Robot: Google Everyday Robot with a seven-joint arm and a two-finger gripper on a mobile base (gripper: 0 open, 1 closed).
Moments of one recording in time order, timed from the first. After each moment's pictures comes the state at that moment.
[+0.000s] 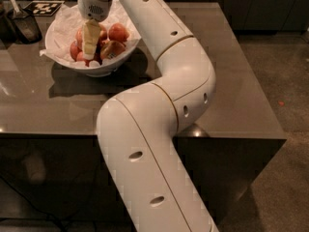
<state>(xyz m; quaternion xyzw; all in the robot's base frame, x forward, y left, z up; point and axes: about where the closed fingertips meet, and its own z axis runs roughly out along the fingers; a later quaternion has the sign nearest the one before) 0.738 0.186 0.917 -0.76 0.61 0.08 0.22</state>
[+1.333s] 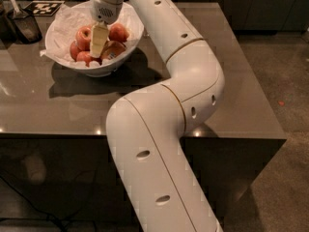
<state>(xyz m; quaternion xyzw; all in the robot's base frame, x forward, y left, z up) 0.746 0.164 0.907 -0.74 0.63 0.09 0.22</state>
